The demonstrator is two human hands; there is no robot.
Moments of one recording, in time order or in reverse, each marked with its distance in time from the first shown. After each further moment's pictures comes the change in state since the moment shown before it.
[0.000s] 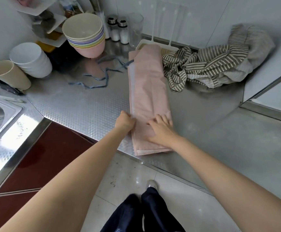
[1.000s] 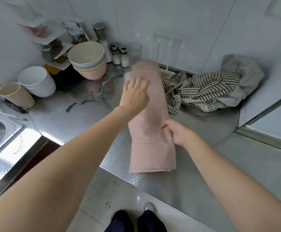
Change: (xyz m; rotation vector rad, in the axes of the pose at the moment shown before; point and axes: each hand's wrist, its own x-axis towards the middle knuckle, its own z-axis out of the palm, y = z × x) left_hand 0.008 0.139 -0.027 0.870 0.487 0.884; right_hand 0.038 0.057 -0.070 1.459 -0.120 0.595
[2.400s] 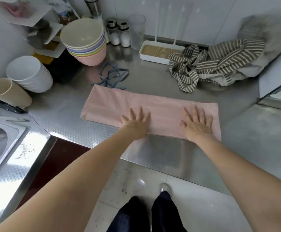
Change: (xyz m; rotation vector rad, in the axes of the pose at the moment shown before) left_hand -0.091 -0.058 0.088 0.141 -0.853 0.039; right_hand 0.028 0.074 0.018 -1.383 0.528 -0.085
